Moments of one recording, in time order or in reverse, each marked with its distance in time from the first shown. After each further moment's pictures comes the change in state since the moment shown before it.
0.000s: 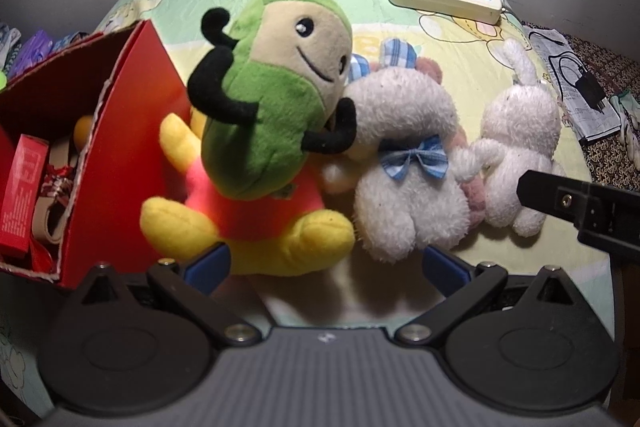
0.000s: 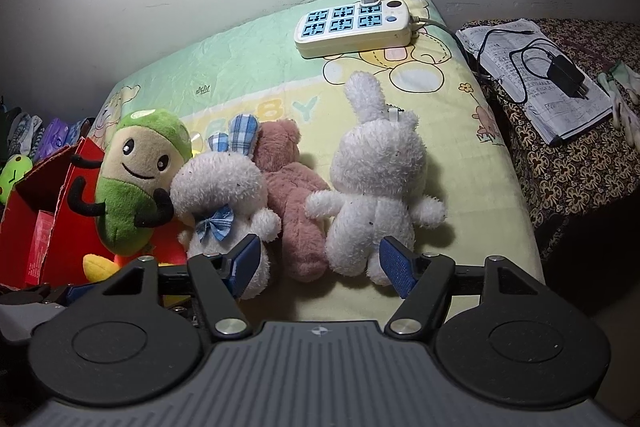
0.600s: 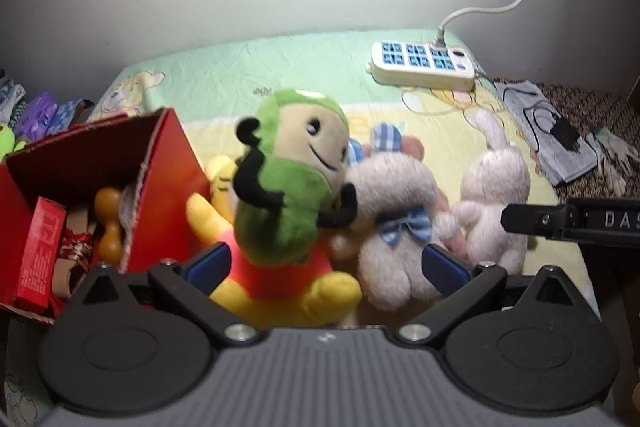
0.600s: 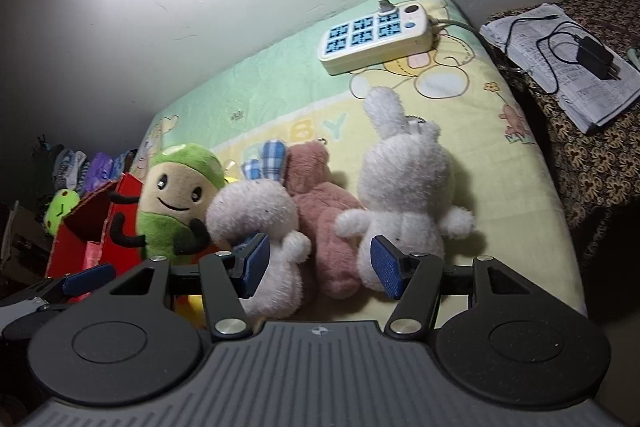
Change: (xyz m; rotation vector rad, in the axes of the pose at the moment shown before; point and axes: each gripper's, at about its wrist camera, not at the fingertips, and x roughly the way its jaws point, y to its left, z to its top) left arm -0.046 0.018 0.008 0.035 -0.235 -0.022; right arm -0.004 -0.012 0.014 0.085 -0.034 0.224
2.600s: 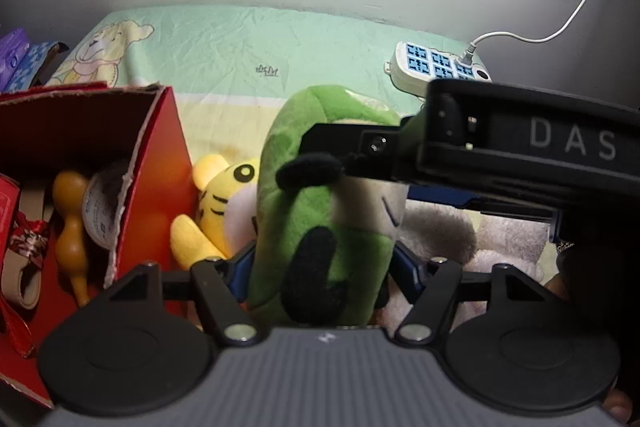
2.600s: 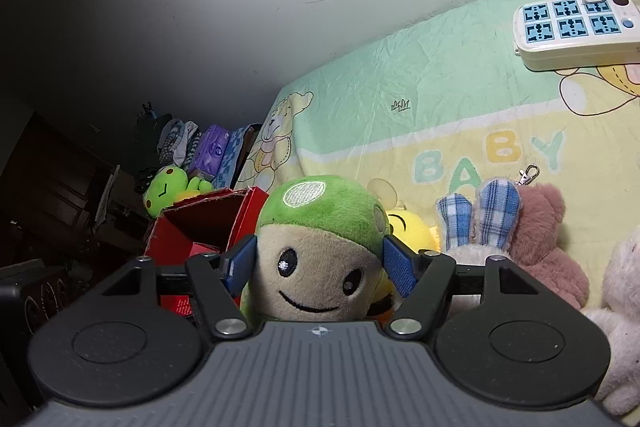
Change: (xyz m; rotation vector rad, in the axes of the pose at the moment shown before) left arm 0.052 0.046 0.023 -0.161 0.081 -0.144; right arm 0.088 0.078 0.039 -0.103 0.114 0.340
